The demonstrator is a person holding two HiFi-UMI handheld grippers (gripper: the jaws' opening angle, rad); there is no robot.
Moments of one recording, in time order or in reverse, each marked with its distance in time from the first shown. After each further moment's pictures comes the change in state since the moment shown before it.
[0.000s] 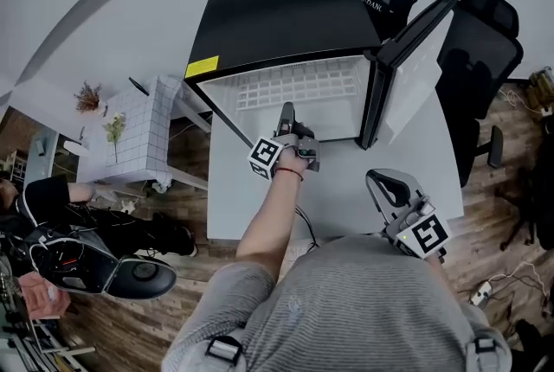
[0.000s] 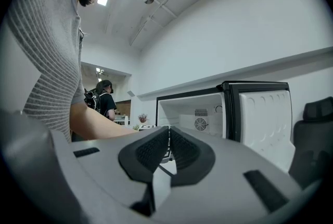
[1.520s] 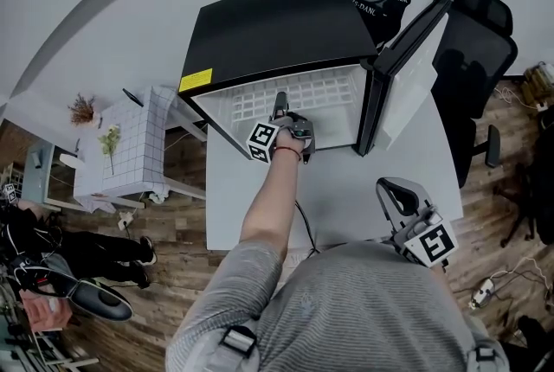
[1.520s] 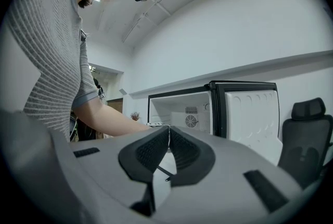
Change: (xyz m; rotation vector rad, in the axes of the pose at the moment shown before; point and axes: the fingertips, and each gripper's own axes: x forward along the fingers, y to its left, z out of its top) left arm 0.070 0.036 0.023 -0.035 -0.049 0.076; right arm -0.016 -0.018 -0.005 0.017 0.025 -0.094
